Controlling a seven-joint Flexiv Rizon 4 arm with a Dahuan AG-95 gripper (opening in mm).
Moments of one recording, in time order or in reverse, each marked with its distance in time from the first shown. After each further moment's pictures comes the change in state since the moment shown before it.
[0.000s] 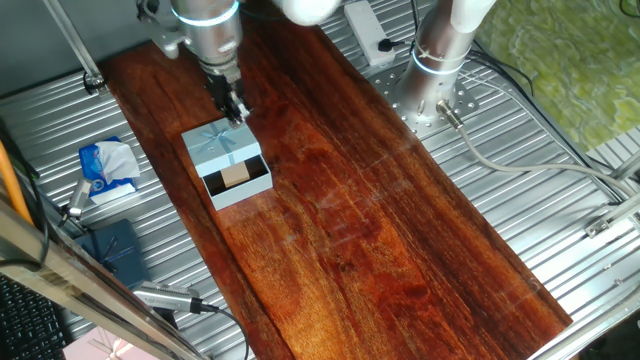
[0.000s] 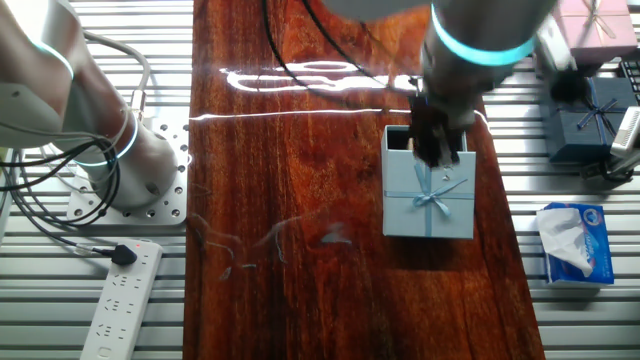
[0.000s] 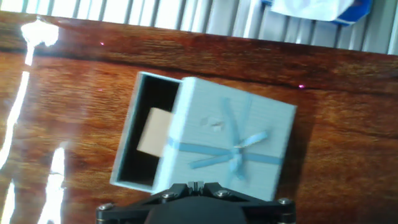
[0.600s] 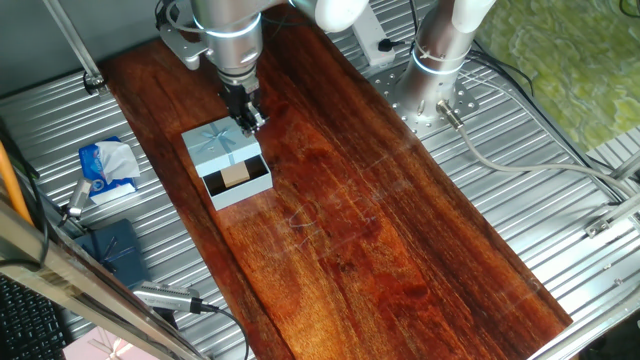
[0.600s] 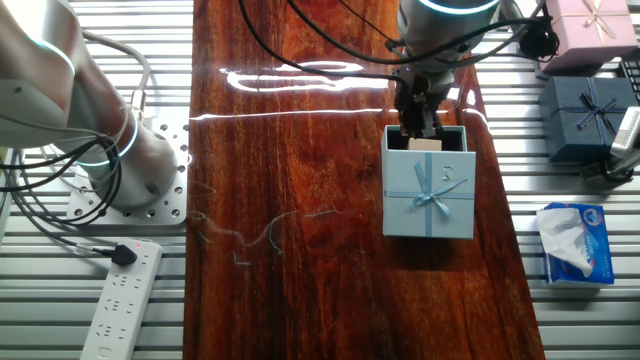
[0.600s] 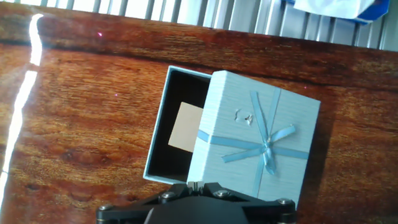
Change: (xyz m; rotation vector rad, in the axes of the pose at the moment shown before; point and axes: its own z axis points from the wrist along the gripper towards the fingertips) arm 0.006 0.055 0.000 0.038 -0.009 0.011
